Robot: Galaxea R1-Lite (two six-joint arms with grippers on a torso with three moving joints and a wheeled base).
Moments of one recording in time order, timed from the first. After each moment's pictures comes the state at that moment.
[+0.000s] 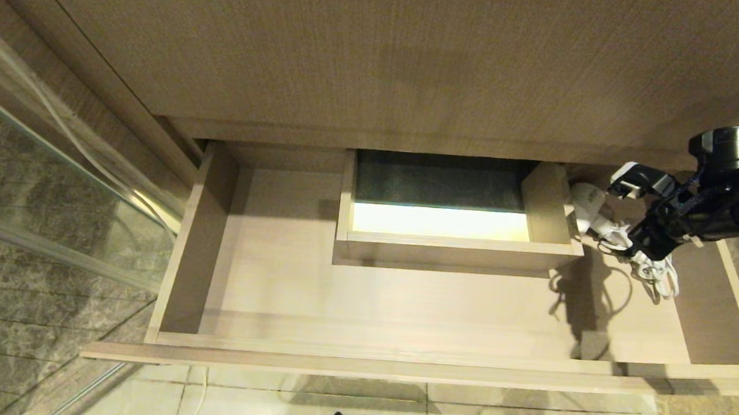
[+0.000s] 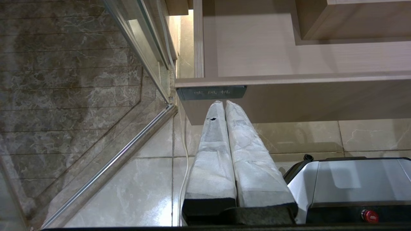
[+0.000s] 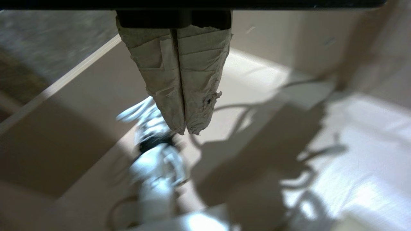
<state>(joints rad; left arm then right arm) 0.00 0.00 0.00 0.00 0.00 0.00 -0.14 1.96 -1.53 0.17 -0.03 -0.87</state>
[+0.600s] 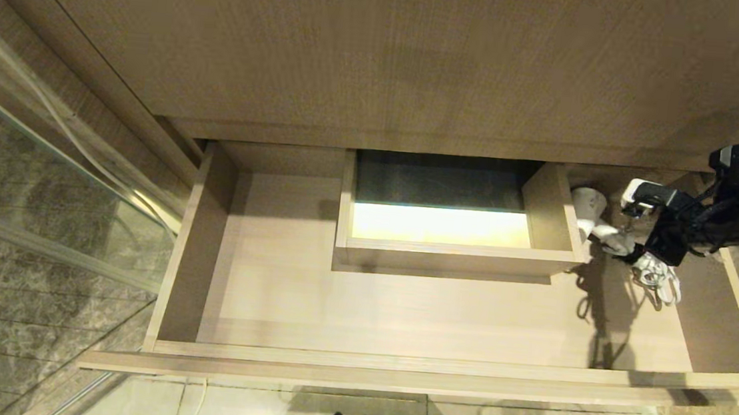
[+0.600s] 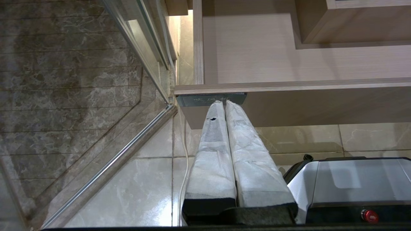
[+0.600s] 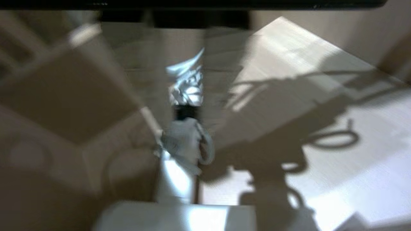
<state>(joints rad) 0.00 0.00 0.00 0.00 0.00 0.00 -0.26 2.07 -1.59 0.10 0.21 -1.20</state>
